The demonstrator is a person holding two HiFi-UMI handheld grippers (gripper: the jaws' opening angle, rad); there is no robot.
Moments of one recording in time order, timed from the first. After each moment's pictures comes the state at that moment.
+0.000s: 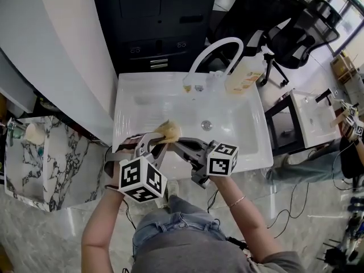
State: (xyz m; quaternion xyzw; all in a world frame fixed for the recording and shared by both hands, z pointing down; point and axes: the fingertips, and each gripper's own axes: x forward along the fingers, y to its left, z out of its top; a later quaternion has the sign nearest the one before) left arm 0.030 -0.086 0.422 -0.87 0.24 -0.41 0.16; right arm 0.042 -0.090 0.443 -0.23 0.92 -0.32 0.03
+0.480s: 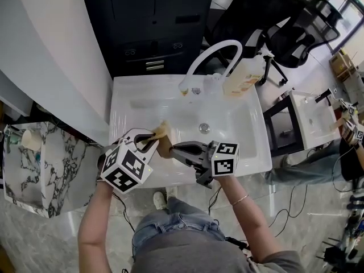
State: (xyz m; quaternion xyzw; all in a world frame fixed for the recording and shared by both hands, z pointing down) left arm 0.019 -0.124 0.435 -0.90 0.22 -0.37 0.03; right arm 0.049 -0.091 0.442 -0.14 0.94 -0.32 0.01
